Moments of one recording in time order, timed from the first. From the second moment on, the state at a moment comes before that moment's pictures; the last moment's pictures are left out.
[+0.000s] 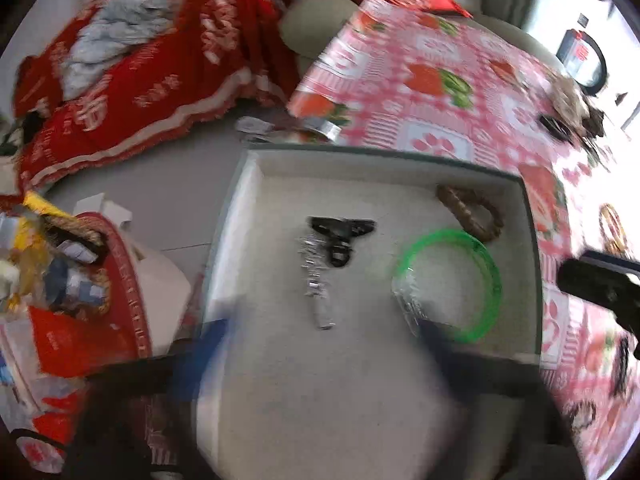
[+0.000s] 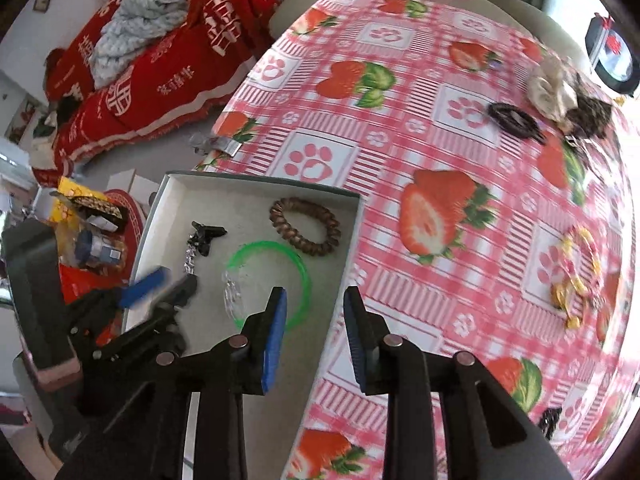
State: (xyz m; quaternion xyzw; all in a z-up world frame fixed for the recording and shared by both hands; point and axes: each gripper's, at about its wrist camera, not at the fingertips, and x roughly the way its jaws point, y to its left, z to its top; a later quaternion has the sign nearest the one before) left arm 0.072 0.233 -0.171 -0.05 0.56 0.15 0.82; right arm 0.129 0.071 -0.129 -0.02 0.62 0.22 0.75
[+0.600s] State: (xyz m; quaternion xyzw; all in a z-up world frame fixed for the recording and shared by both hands) left arm 0.063 0.157 -0.138 0.00 0.57 0.08 0.82; right arm 0.098 -0.032 -0.128 0.07 0.64 0.16 0.75
